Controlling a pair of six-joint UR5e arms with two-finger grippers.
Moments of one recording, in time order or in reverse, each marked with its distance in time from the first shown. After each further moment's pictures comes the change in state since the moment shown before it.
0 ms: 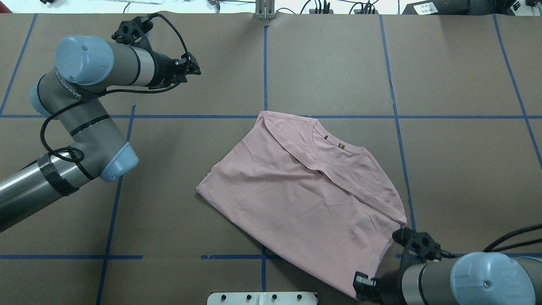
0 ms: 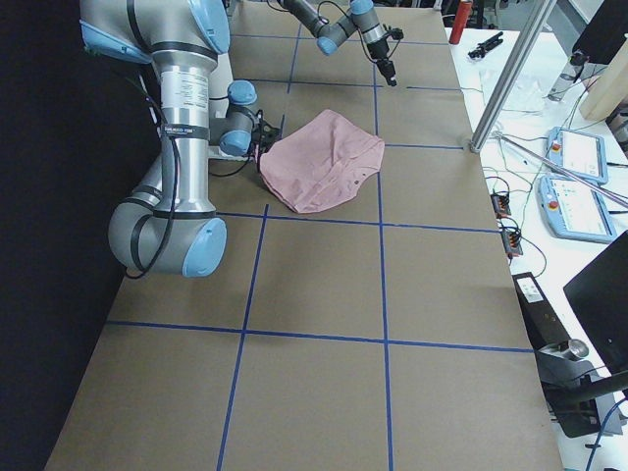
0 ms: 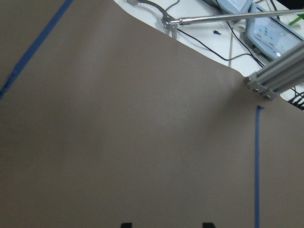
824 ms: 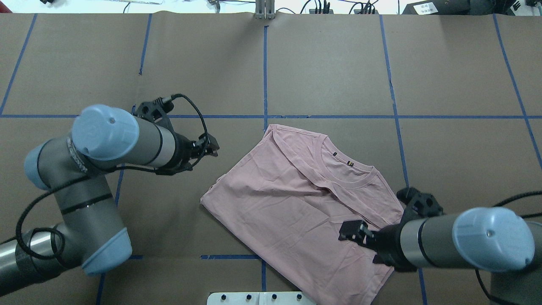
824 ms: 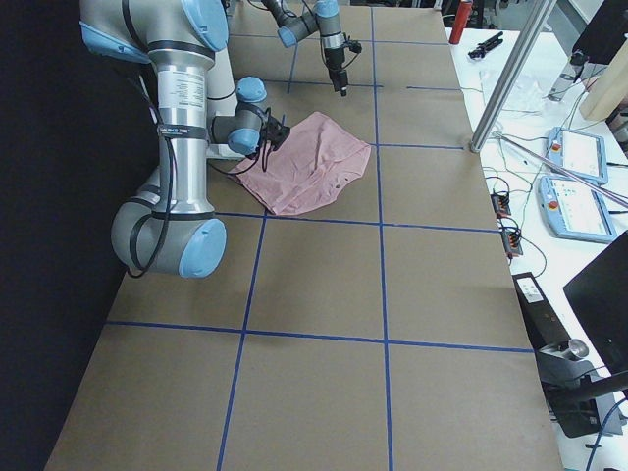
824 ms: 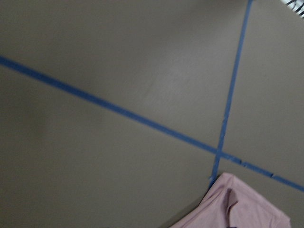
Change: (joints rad) left arm 0.271 0.134 -0.327 0.426 -0.012 -0.197; right arm 0.262 0.098 -0.070 0.002 0.027 -0.026
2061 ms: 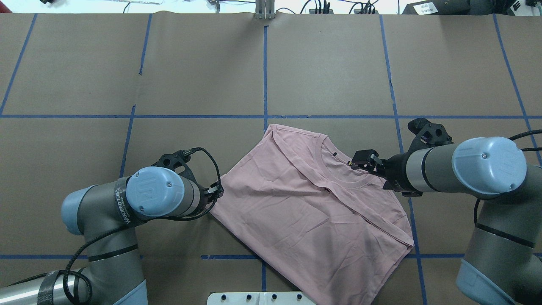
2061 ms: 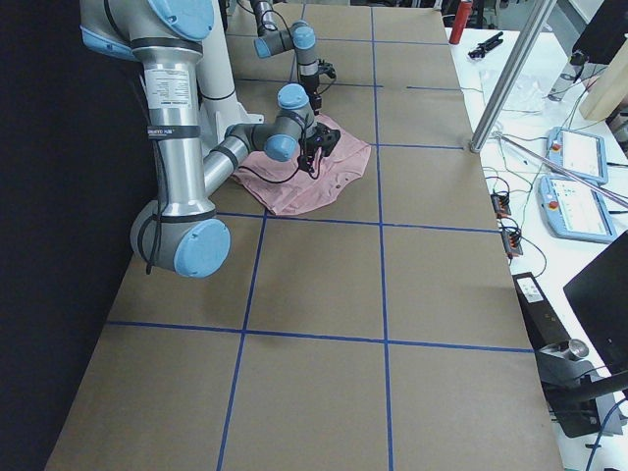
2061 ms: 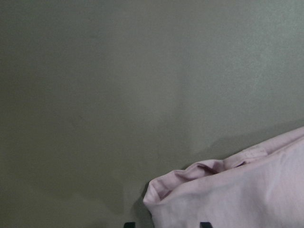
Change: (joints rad) left arm 0.157 -0.021 0.039 0.151 0.130 -0.096; right arm 0.222 0.071 -0.131 0.002 0.000 -0.186
